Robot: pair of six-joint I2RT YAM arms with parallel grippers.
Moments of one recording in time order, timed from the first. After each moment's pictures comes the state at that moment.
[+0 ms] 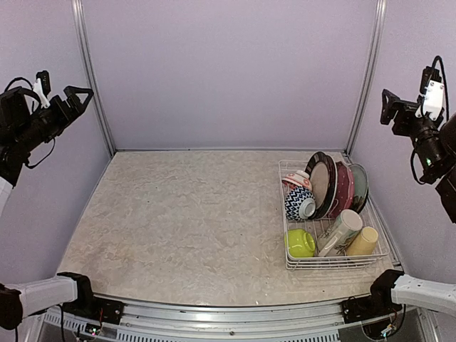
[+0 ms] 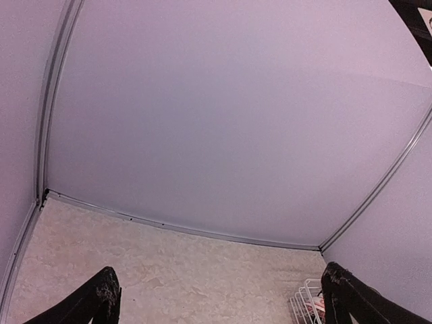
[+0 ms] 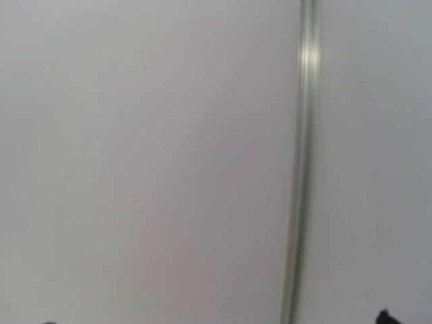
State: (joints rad) left arm -0.01 0.94 1.34 -0.43 0.24 -0.47; right arm 0.55 0.74 1.13 -0.04 0.63 -0.20
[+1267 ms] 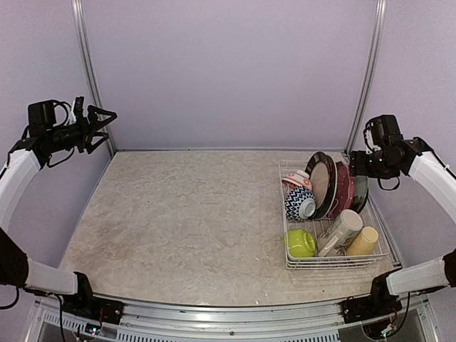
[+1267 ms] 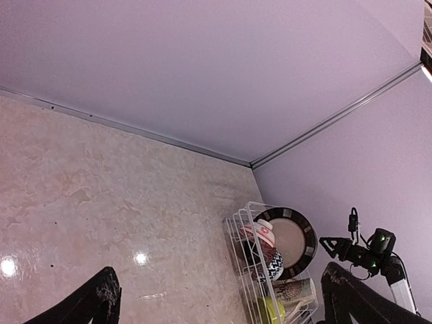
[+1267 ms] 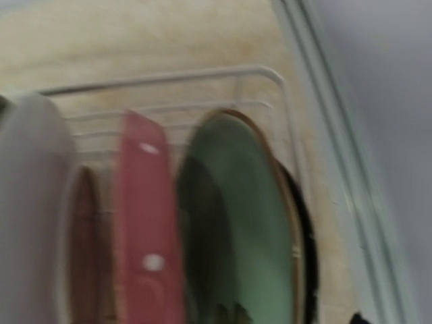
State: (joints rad) left arm 0.17 1.20 1.24 -0.34 0.83 -0.60; right arm 0.17 1.19 1.18 -0.76 0.26 0.23
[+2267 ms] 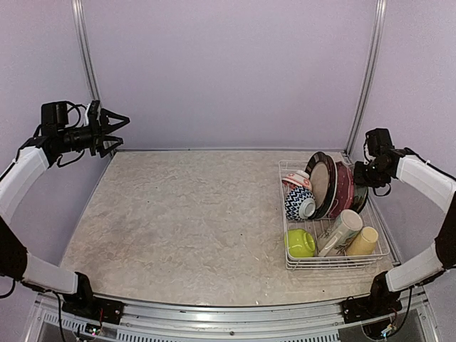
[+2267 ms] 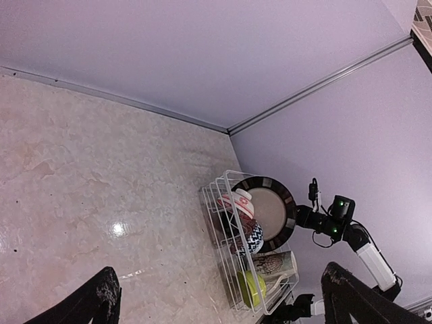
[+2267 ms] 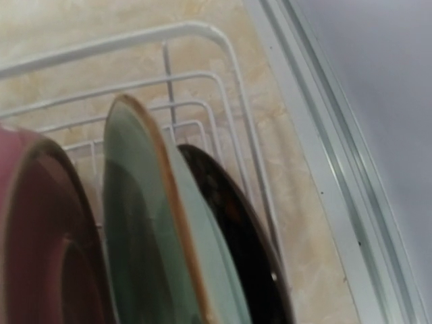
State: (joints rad) left arm 0.08 1.27 1.23 -0.34 0.91 -0.63; right arm 0.04 1.34 1.06 -0.59 0.24 0.23
